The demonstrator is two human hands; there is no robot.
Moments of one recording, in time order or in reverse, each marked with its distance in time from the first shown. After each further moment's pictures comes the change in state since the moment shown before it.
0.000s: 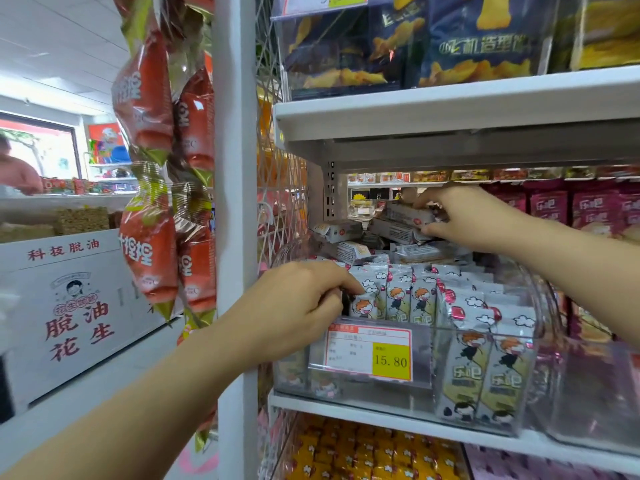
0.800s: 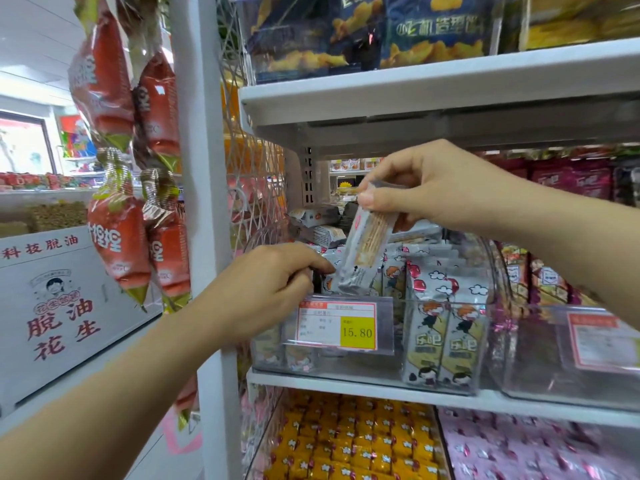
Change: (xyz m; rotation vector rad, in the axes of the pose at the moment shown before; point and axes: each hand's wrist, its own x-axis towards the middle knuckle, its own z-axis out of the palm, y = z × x) left_hand -0.001 -0.003 0.003 -0.039 0.008 -0.006; right_hand -0.061 -0.041 -0.043 0.757 -0.041 -0.172
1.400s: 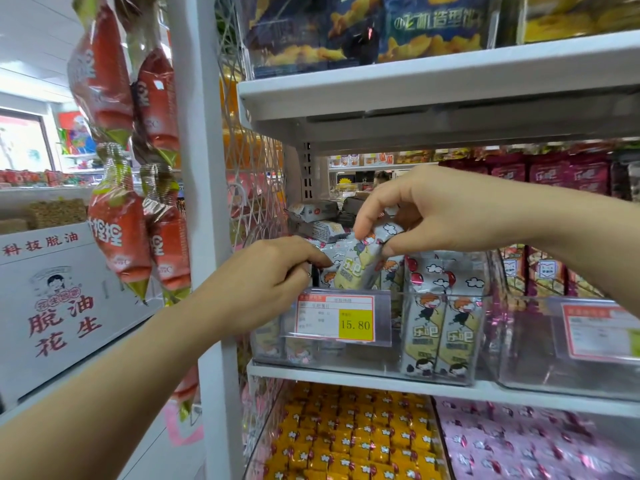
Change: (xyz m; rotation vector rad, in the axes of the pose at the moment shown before) left_hand 0.000 0.000 -0.001 0.010 -0.013 -0.003; right_hand -0.011 -0.002 0.000 -0.369 -0.320 -0.140
